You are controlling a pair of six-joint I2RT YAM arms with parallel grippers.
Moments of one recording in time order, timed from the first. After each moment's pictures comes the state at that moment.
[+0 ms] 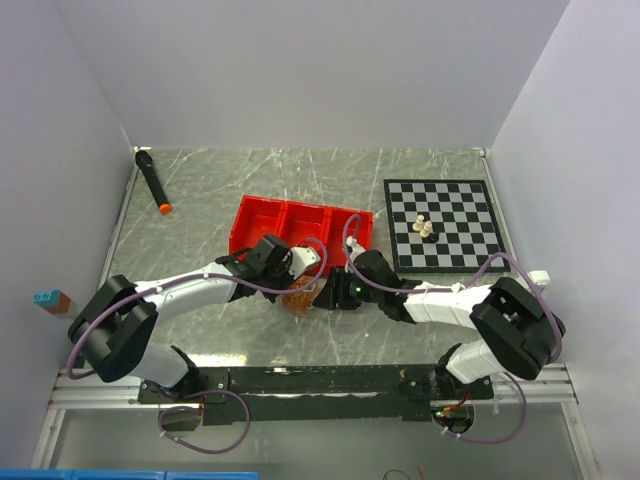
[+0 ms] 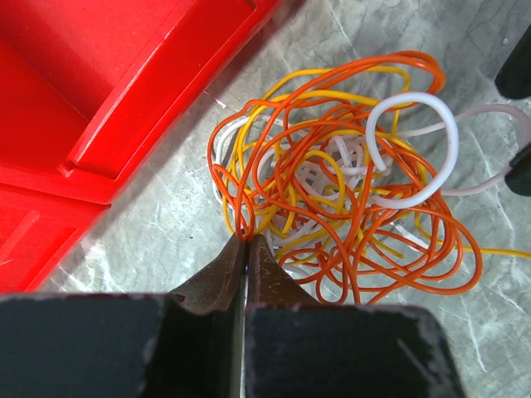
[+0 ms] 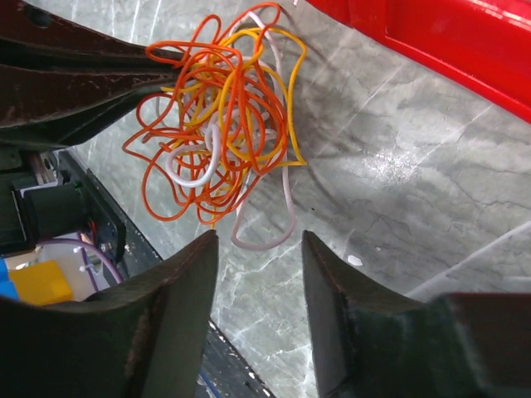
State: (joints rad) left arm -0.75 1.43 0.76 -0.27 0.03 0.24; right arm 0.77 1.40 0.49 0.29 -0.28 0.81
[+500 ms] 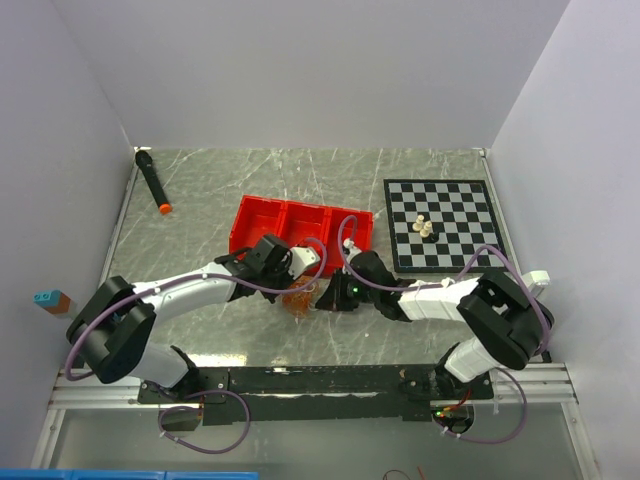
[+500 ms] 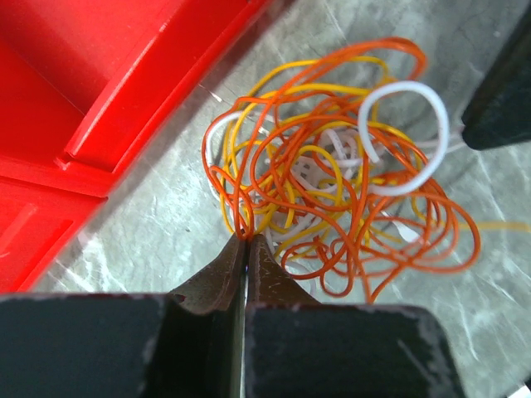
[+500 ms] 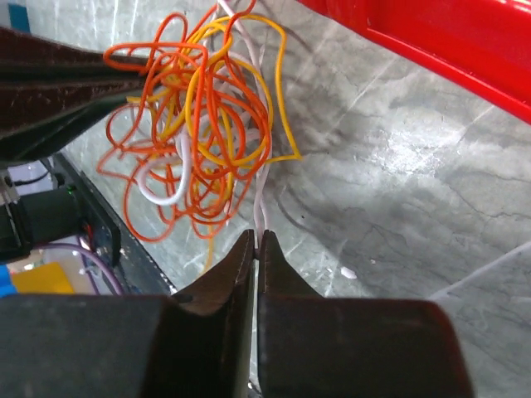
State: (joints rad) left arm -0.75 1.42 0.76 -0.28 0.03 0.24; right arm 0.77 1.48 0.50 0.32 -0.30 0.82
